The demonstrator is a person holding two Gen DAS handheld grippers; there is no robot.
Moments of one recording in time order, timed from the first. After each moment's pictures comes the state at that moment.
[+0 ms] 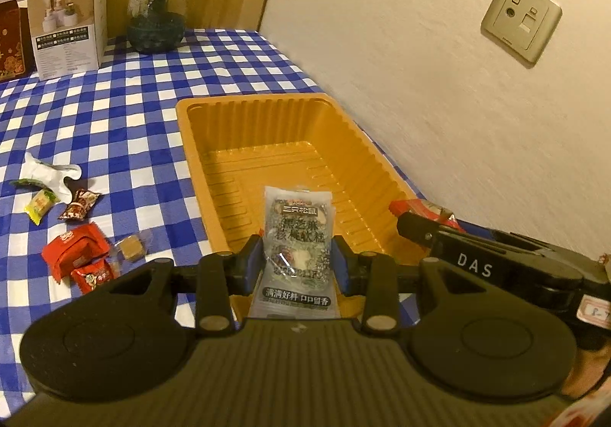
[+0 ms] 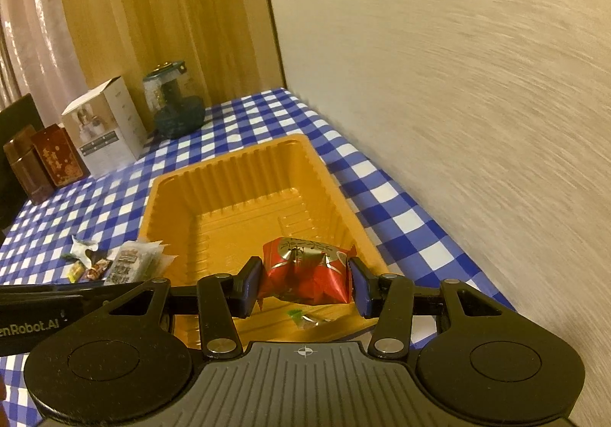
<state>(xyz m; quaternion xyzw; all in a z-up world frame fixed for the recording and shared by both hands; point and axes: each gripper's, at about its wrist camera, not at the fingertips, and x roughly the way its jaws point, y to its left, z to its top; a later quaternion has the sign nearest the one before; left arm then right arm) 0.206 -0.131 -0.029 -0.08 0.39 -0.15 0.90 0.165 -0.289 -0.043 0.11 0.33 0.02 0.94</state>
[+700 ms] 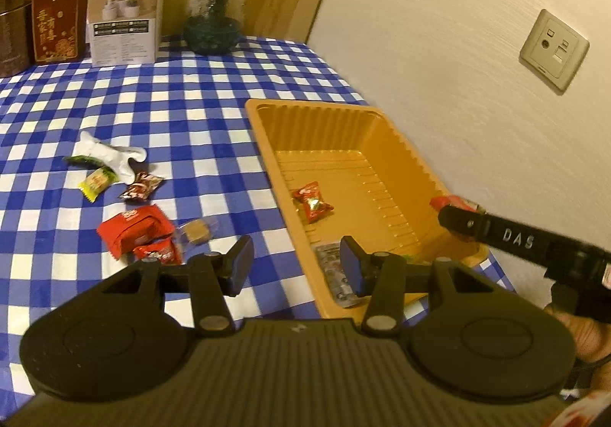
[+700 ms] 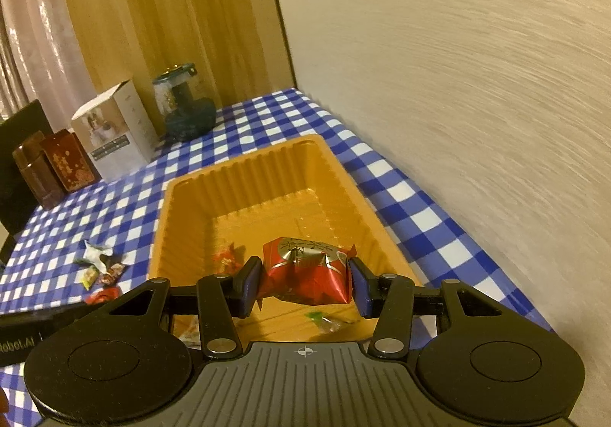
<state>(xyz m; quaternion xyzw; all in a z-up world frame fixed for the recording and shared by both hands) 0.181 -0.081 -0.033 -0.11 0.38 -0.09 0.91 0.169 -0.278 -0.038 0.13 0.33 0.04 0.94</state>
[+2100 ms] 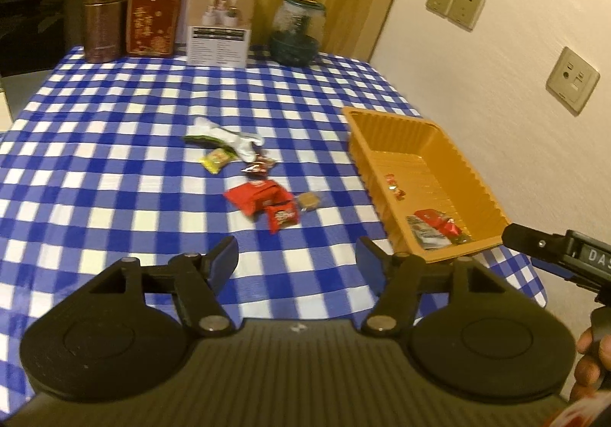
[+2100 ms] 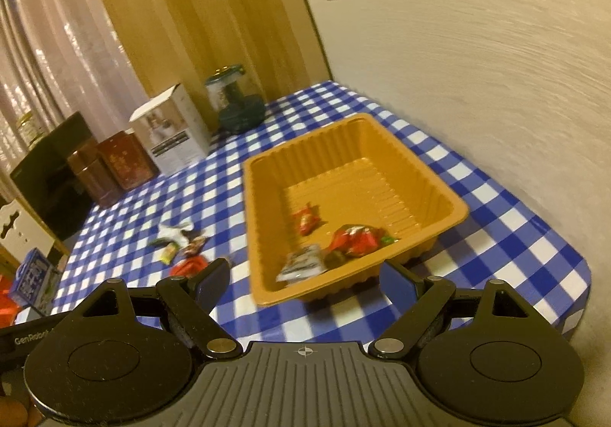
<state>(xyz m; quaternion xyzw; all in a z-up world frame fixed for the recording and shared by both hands) 0.092 0.008 -0.008 -0.12 0.37 -0.02 0.92 0.078 -0.231 -0.004 0.17 0.33 0.07 0.93</state>
